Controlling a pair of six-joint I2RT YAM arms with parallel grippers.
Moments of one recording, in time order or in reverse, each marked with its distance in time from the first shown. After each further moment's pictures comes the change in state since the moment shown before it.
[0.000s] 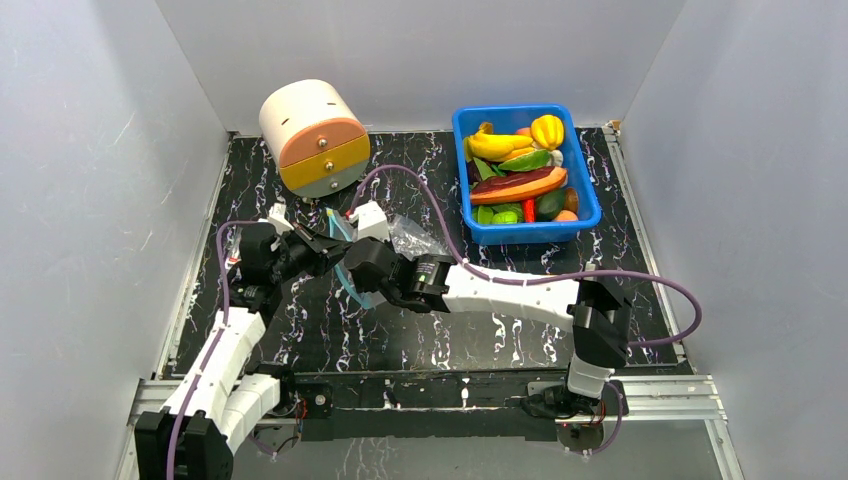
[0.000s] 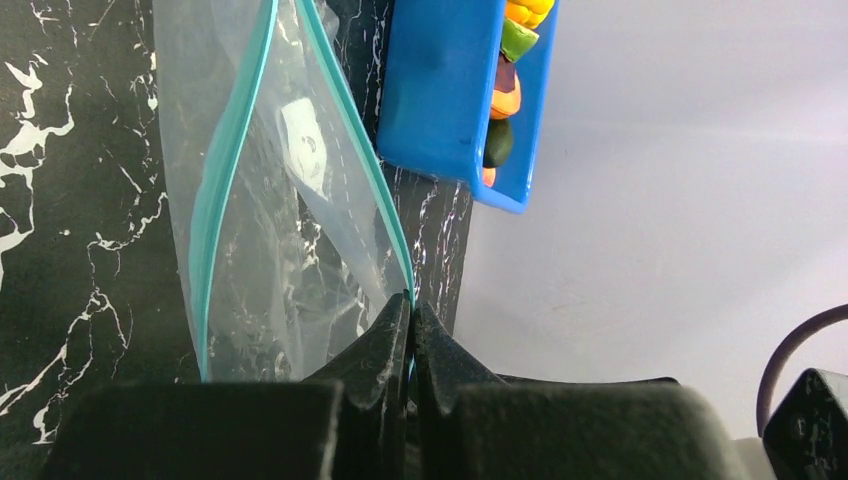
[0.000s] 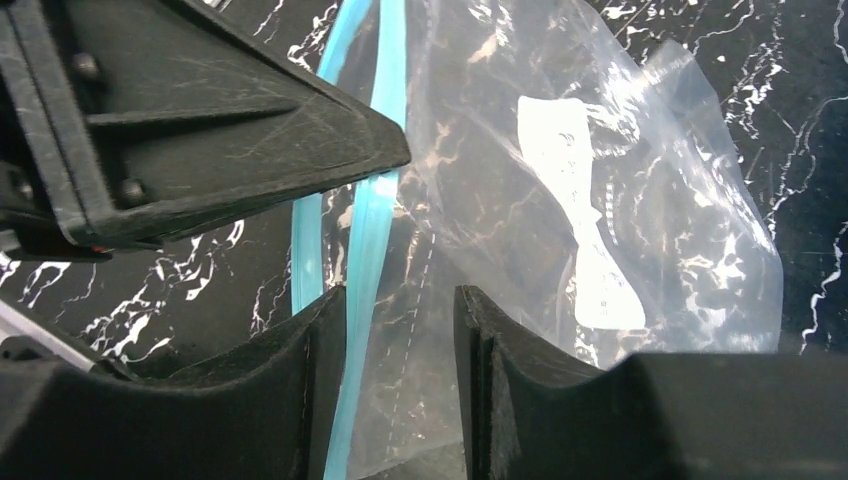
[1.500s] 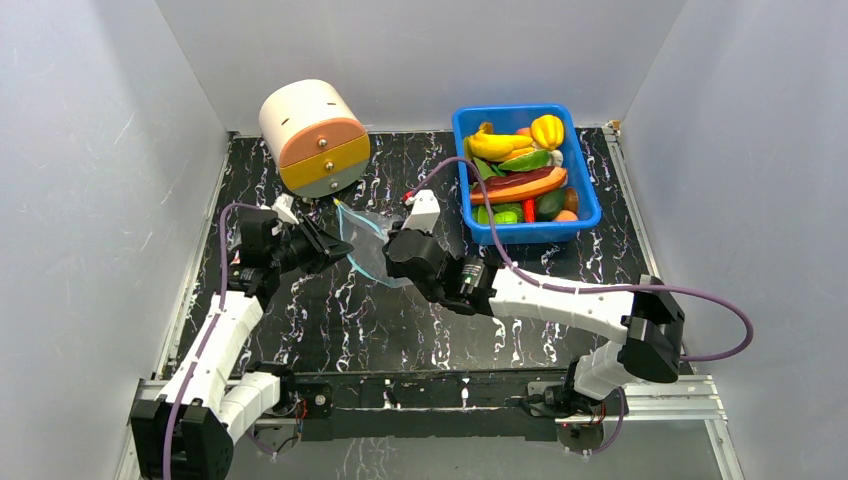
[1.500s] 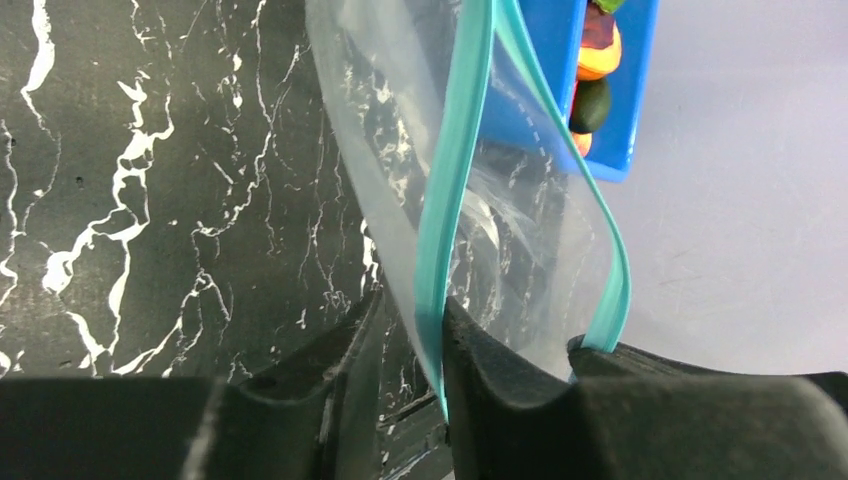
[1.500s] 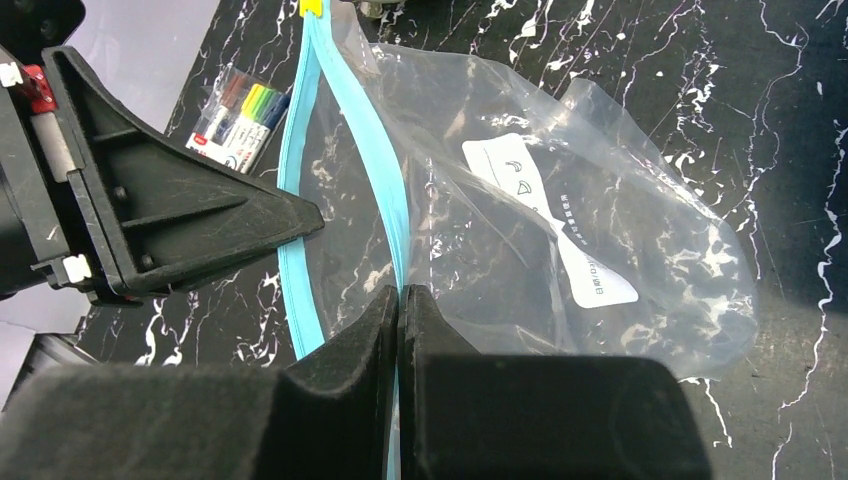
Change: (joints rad) left arm -0.002 0.069 0.148 -0.256 -0.029 0.270; right arm -0.057 -0.240 -0.238 0.183 0.076 0.163
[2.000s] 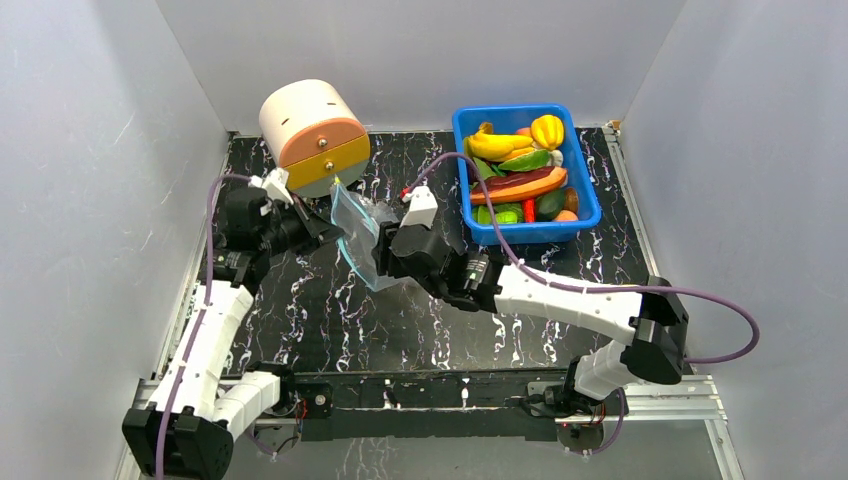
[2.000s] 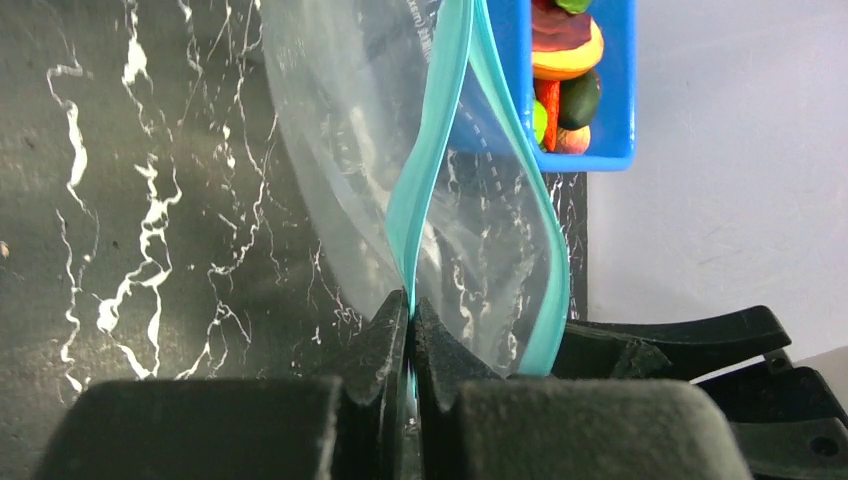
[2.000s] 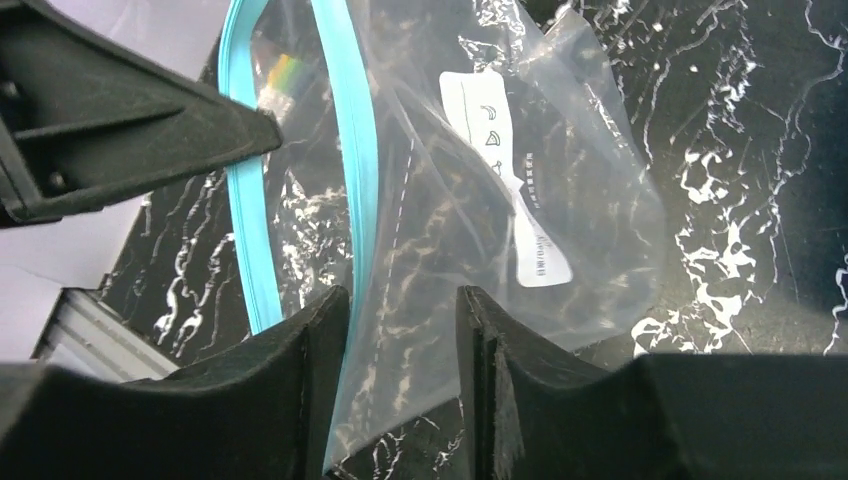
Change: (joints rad) left arm 0.000 0.011 0.180 -0.124 -0.017 0.154; right arm -0.010 -0.017 0.007 -0.032 -0.079 -0.010
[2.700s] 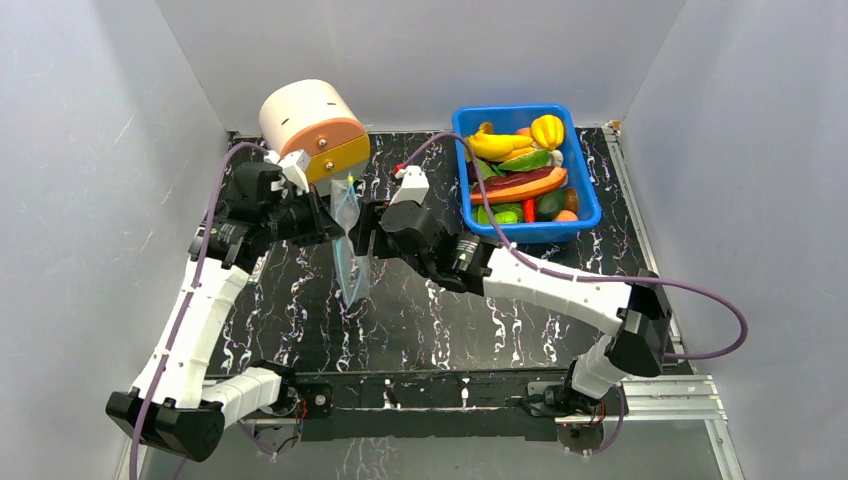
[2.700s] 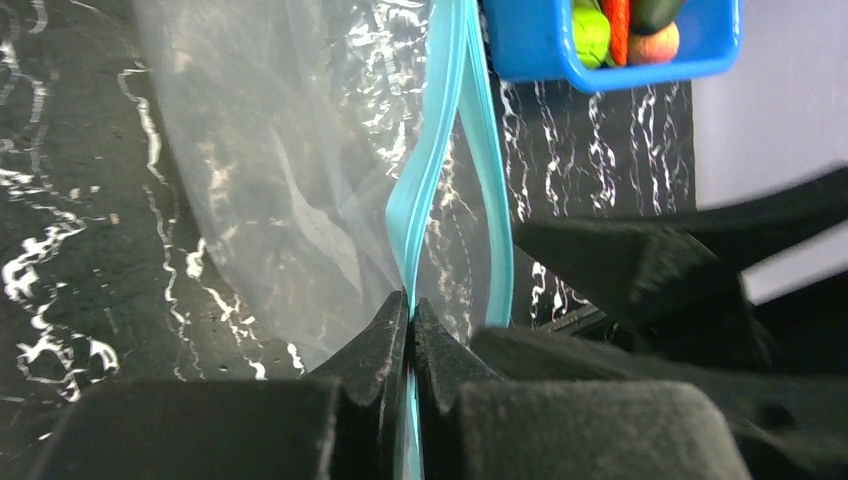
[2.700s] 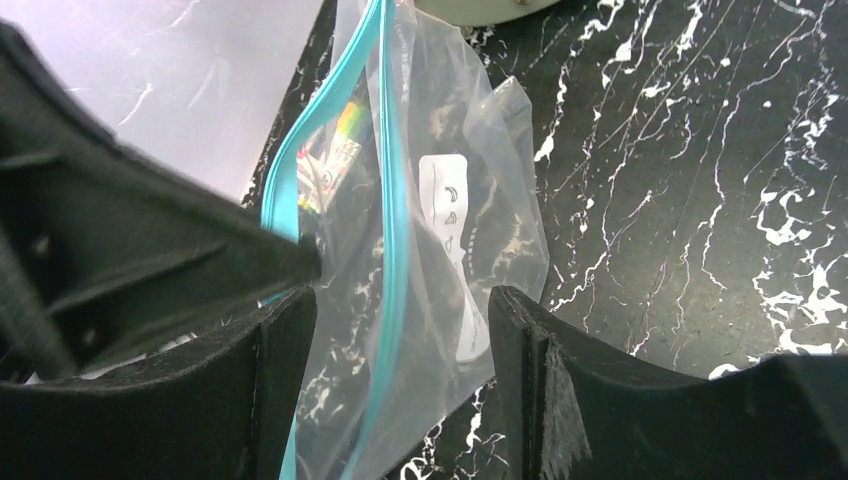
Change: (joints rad) left arm -0.138 0.127 0.408 -0.431 -0.165 0.265; right arm -0.029 0.068 0.203 -0.047 -0.065 0.043
